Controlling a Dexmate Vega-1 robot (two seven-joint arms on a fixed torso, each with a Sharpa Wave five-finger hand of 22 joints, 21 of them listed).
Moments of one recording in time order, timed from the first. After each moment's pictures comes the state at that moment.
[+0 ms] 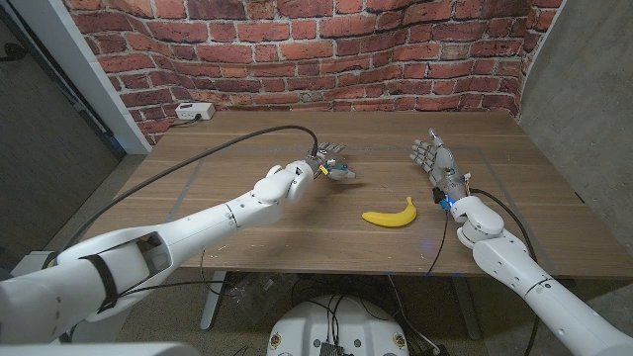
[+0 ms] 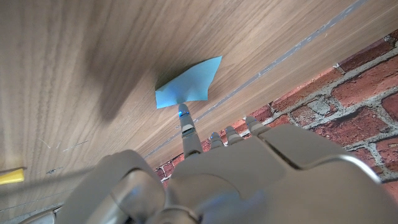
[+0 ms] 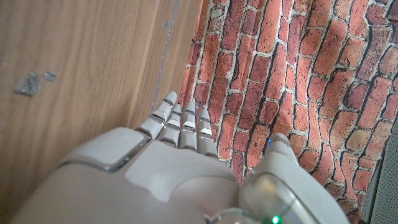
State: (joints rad) left arm 0.43 0.55 1.09 -1.56 0.85 0.37 -0.15; left_hand 0.21 0.05 -0.24 0.14 0.34 0.40 -0.17 0.21 0.18 -0.17 -0.04 0.20 0.19 -0.17 0.01 0.19 0.19 -0.17 0.07 0.20 0.19; right arm -1.08 -0.58 -0.28 -1.58 0.67 0.24 -0.10; right_hand 0.21 0.02 0.23 -0.10 0.18 0.27 0.11 0.19 0.18 0.28 0.14 0.21 0.18 0.15 0.11 0.19 0.18 0.19 0.01 0.39 0.18
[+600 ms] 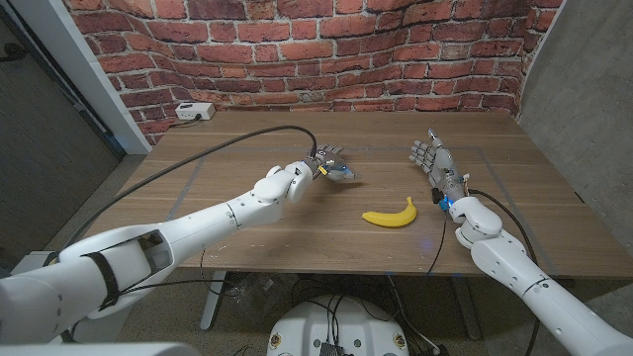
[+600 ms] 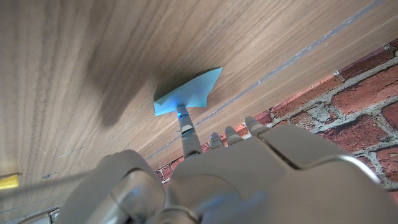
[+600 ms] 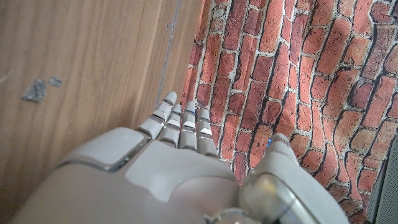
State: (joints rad) left arm 0.41 0.55 1.10 -1.54 0.82 0.37 -0.14; left_hand 0.22 0.06 -0.24 0.14 0.34 0.41 -0.17 0.21 0.18 -0.17 -0.05 0.20 0.19 -0.17 0.01 0.19 0.19 -0.17 0.07 0.20 0.19; right arm -1.07 -0.57 -0.28 -1.56 0.67 0.23 -0.11; right_hand 0.21 0.02 0.23 -0.10 0.18 0.27 0.11 0.19 0.18 0.28 0.14 0.22 0.18 0.15 0.11 0.19 0.18 0.19 0.01 0.39 0.18
